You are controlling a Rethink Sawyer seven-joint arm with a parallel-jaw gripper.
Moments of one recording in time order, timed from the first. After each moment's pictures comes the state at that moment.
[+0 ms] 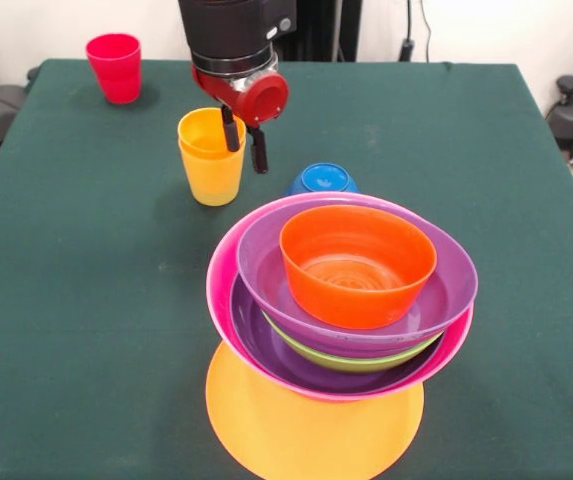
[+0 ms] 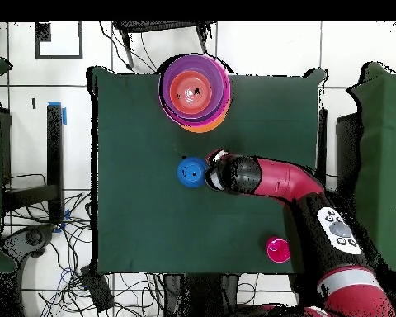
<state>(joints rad) -0.57 -0.59 0.27 1.69 -0.28 0.50 2.55</state>
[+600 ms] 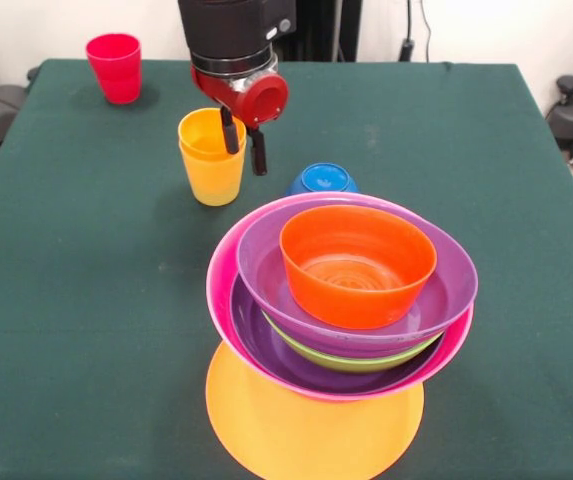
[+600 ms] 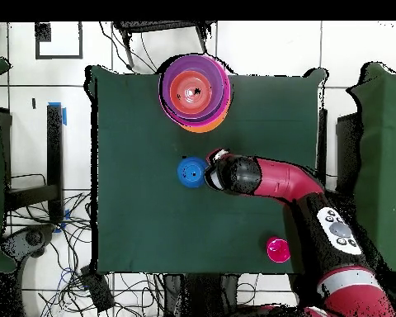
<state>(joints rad) -0.57 -0.60 0.27 1.70 -0.28 0.48 2.55</state>
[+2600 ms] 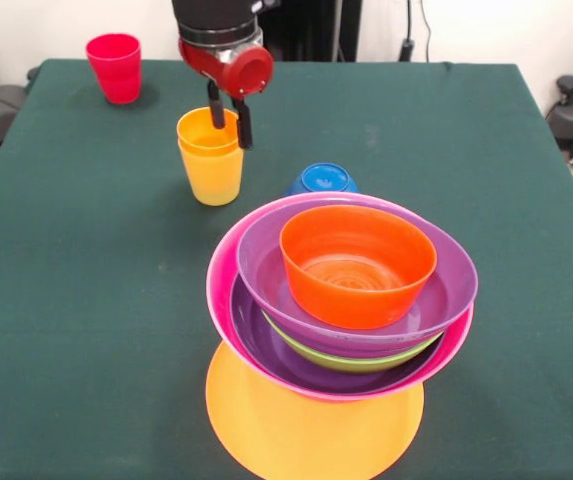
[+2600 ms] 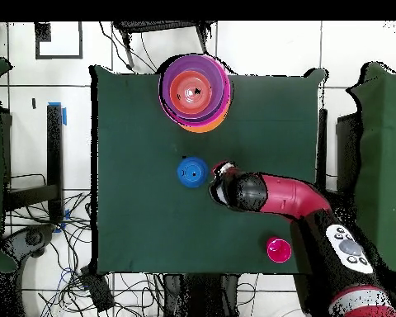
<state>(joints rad) -0.62 -0.65 0.27 1.80 -0.33 0.43 2.55</state>
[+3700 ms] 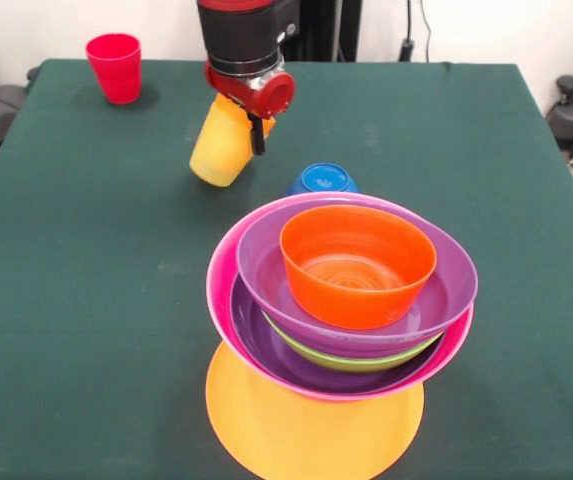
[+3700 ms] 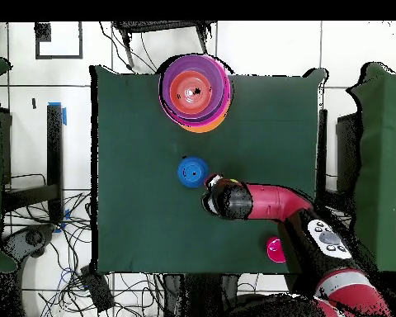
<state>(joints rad) -0.58 -0.56 0.24 1.81 -0.42 0.36 2.55</state>
